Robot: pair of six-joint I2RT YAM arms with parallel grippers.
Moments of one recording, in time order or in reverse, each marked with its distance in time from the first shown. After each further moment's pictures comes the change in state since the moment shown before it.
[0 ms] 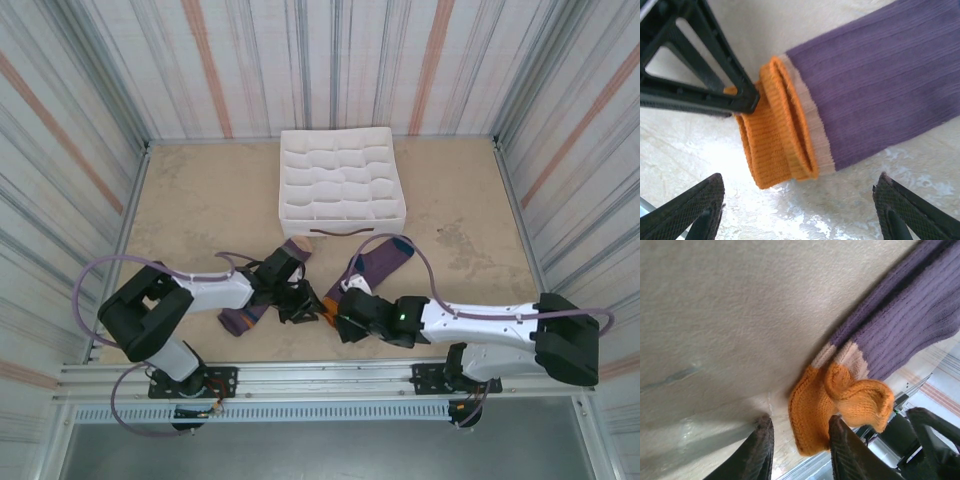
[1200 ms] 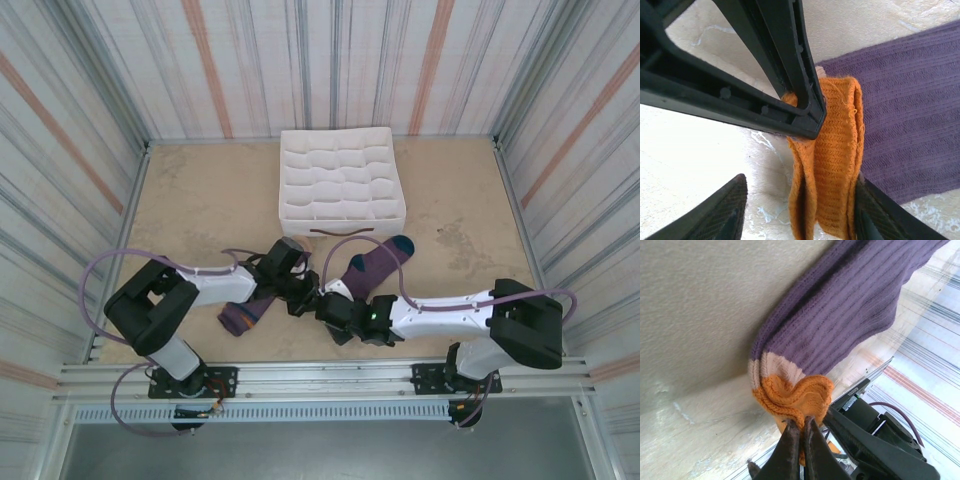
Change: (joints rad) left arm 0.031 0.040 0.048 0.104 0.120 -0.059; right arm 0.034 0.214 0.109 0.014 0.057 -0.100
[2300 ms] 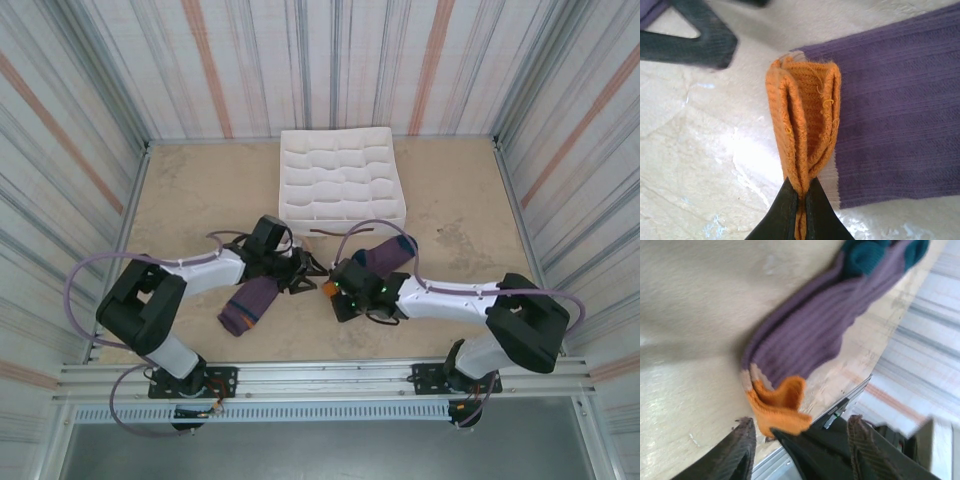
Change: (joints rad) left arm 0.158 -0.034 0.103 -0.136 0.024 0.173; right arm -0.282 -0.008 -0.009 0.093 -0.309 -0.031
